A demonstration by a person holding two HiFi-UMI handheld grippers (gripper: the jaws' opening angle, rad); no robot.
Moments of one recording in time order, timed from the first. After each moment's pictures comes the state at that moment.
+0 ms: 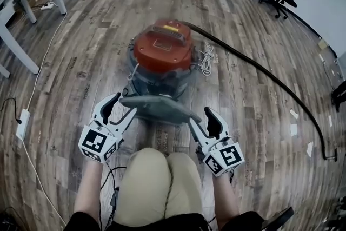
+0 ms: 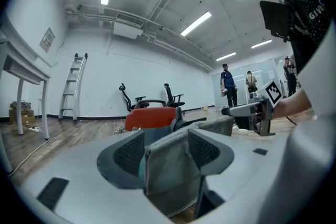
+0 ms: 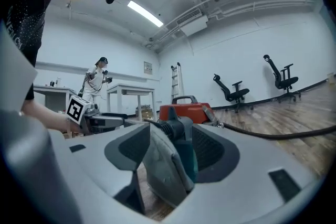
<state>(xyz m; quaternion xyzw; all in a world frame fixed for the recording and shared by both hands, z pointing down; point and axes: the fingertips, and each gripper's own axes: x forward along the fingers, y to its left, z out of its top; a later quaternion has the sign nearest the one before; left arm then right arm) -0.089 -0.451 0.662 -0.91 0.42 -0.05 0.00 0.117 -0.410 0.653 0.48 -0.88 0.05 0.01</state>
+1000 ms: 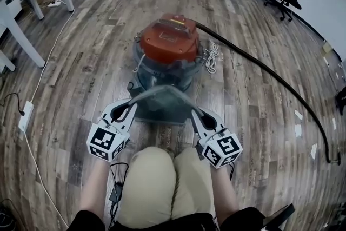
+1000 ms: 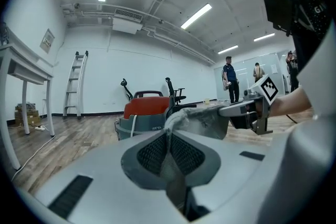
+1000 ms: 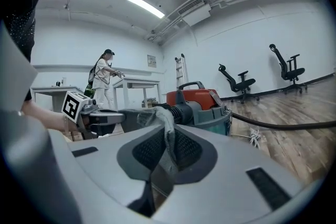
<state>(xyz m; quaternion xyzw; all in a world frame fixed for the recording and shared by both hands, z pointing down) -0.082 -0.419 0.691 -0.90 0.43 -0.08 -0.01 0.100 -0.401 0.689 0.45 -0.89 0.08 0.04</state>
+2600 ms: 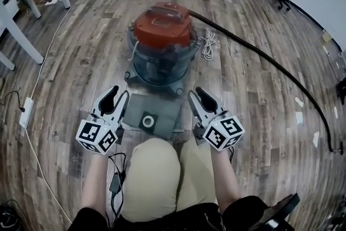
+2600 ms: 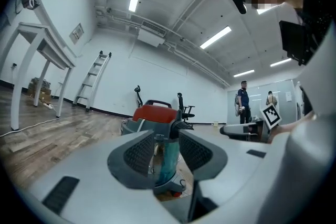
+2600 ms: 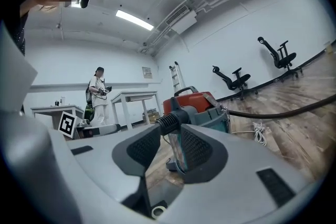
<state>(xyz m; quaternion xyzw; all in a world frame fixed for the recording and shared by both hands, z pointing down) -0.102 -0.396 0.680 -0.88 0.47 0.04 -0.07 0.121 -0.396 0.684 0.45 -0.88 0.13 -0.04</state>
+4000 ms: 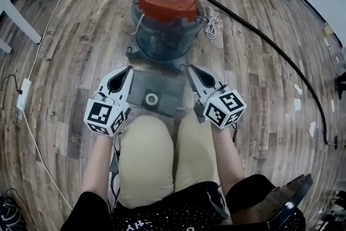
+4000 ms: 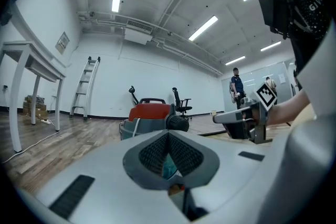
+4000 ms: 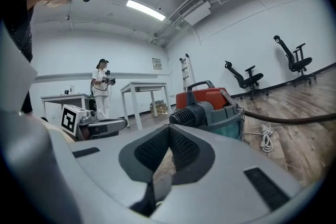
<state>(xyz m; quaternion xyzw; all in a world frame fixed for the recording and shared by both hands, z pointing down) -0.090 -0.384 0.687 -0.88 0.47 -0.01 -0.01 0.080 -0.391 0.681 0.41 -0.91 0.10 0.02</state>
